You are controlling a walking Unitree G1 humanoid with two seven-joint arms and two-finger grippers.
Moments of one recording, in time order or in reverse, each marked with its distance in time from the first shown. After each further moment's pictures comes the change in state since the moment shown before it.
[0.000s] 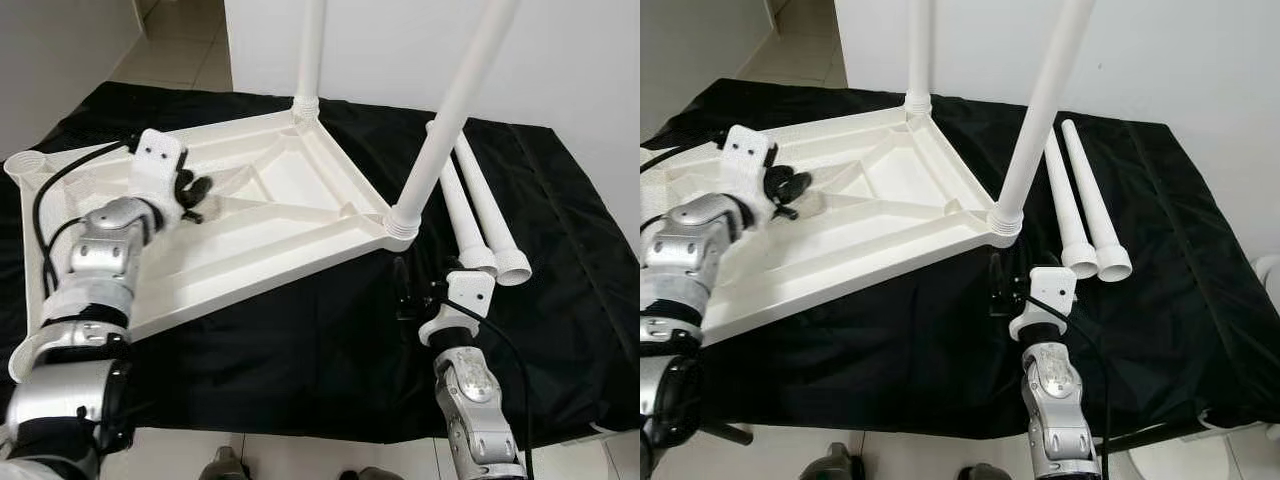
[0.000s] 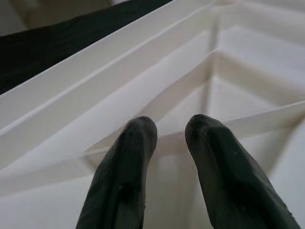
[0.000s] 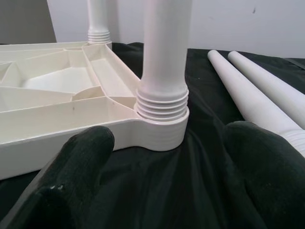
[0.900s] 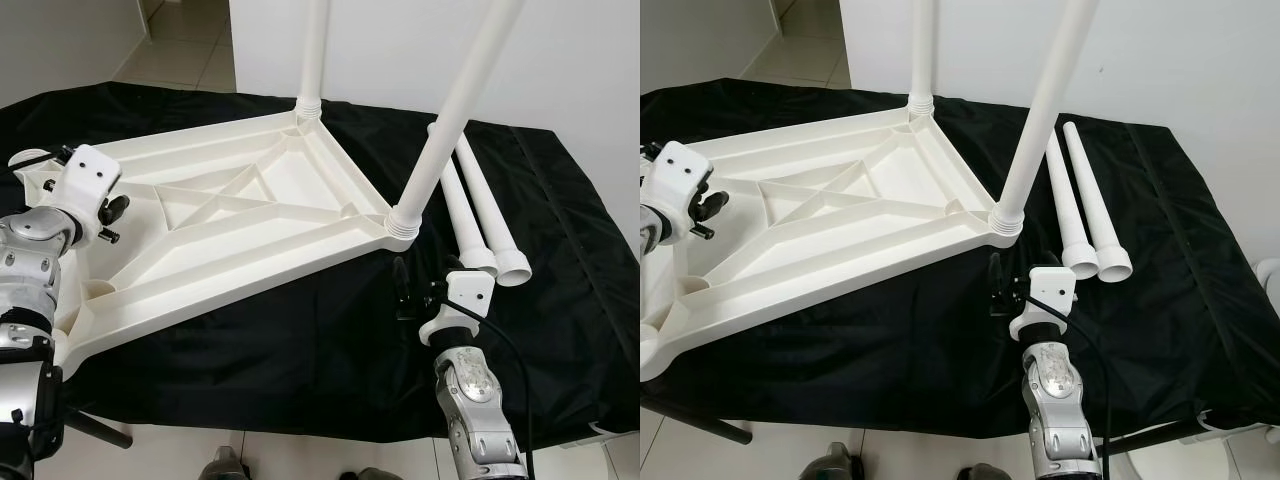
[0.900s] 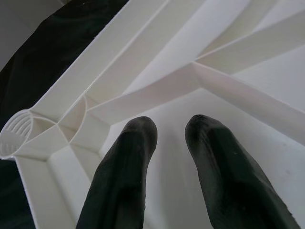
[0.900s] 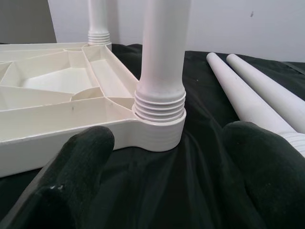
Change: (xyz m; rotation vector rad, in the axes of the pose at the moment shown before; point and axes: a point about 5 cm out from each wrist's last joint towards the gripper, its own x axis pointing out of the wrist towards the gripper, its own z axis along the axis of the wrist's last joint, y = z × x) left arm -0.032 0.053 -0.025 0.294 0.198 0.102; right arm 0.000 -0.001 0.000 -0.007 -0.002 0.002
